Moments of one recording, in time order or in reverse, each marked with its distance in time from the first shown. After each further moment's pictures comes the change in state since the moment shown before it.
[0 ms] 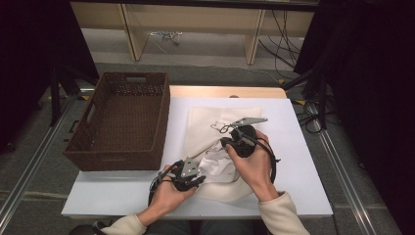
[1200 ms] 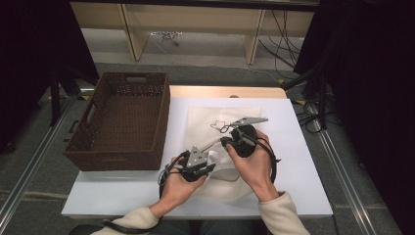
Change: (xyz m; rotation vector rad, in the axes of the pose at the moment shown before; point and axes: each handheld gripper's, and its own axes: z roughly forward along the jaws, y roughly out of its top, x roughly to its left) left arm -0.002 0.034 0.013 -0.140 0.007 -0.076; right arm 0.001 0.001 -0.001 -0.006 0.000 0.001
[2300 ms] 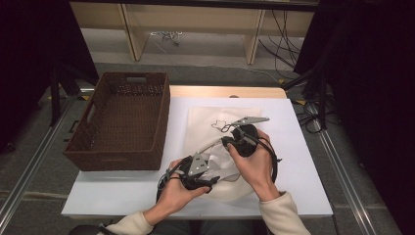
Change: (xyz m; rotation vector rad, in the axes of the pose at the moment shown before) left arm -0.014 -0.006 -0.017 0.027 -0.042 0.117; right arm -0.001 0.000 -0.002 0.015 0.003 0.035
